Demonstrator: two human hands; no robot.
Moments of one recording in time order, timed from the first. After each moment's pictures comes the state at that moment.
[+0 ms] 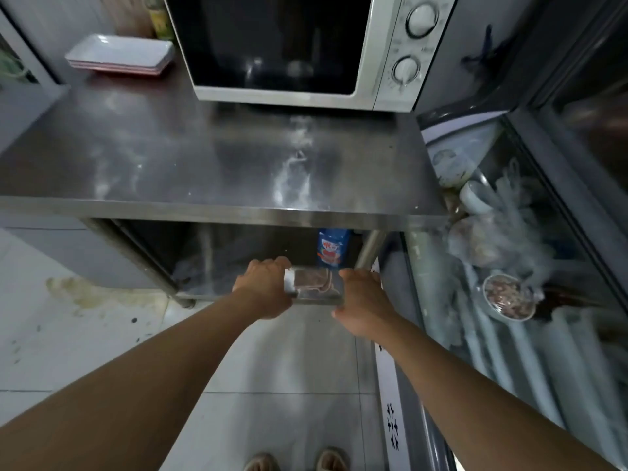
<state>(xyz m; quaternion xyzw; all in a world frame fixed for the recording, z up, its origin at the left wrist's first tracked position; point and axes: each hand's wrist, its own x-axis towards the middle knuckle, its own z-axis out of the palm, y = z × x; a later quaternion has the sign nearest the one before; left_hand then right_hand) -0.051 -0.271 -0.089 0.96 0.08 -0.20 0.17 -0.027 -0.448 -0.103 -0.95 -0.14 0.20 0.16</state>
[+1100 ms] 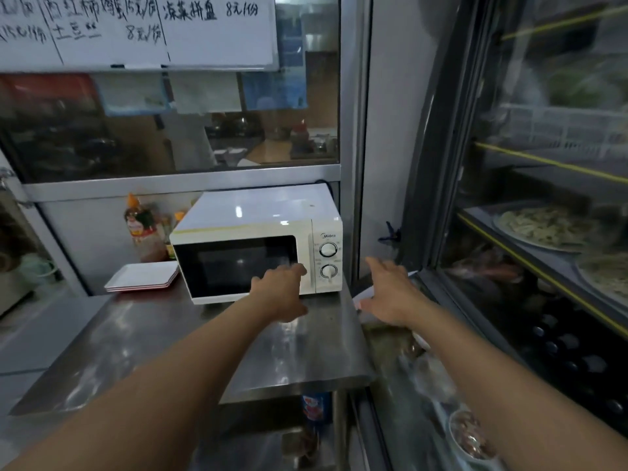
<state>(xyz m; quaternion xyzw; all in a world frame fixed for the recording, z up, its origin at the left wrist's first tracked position) 0.041 -0.362 0.224 1.00 0.01 -0.03 0.07 0.064 -0.558 0.213 -0.97 -0.12 0.00 0.21</state>
